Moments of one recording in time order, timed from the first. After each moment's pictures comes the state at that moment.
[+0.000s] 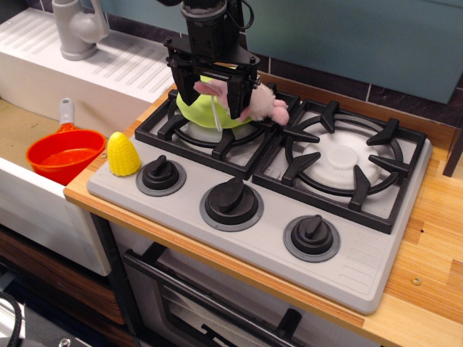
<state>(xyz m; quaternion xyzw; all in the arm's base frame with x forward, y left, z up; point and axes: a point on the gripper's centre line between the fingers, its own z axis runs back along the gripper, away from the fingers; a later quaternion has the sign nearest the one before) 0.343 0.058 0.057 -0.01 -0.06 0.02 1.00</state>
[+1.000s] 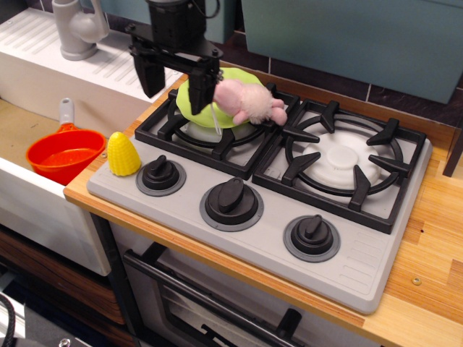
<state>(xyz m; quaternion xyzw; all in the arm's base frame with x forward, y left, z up) 0.313 0.078 0.081 0.01 -0.03 -0.01 1.00</state>
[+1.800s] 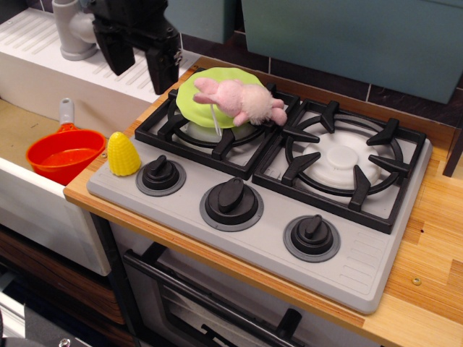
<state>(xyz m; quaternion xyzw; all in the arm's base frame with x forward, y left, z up) 0.302 0.111 0.097 0.02 -0.09 -0.05 0.99</state>
